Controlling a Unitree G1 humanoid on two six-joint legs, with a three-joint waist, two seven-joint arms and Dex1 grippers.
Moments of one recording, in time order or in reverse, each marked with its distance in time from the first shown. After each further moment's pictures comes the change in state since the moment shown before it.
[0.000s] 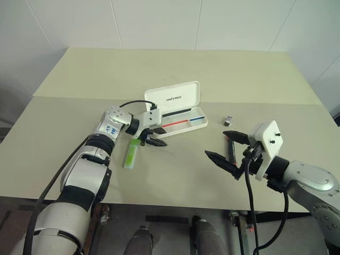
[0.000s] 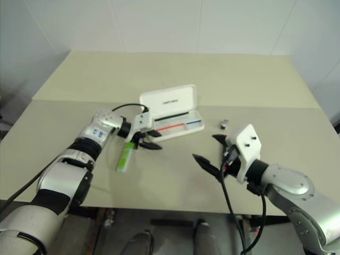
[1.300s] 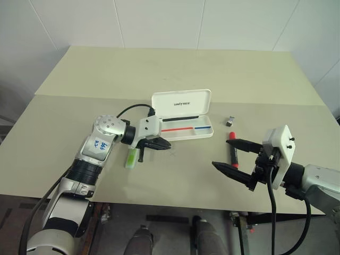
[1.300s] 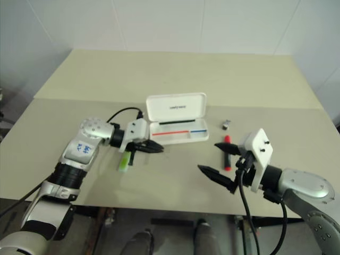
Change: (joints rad) left arm 0.377 0.122 0.026 -0.914 -0.154 0.399 0.004; right arm 0.097 -0.088 -0.132 0.020 0.151 -0.010 0.162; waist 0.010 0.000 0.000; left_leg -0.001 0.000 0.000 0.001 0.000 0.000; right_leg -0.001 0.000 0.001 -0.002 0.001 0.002
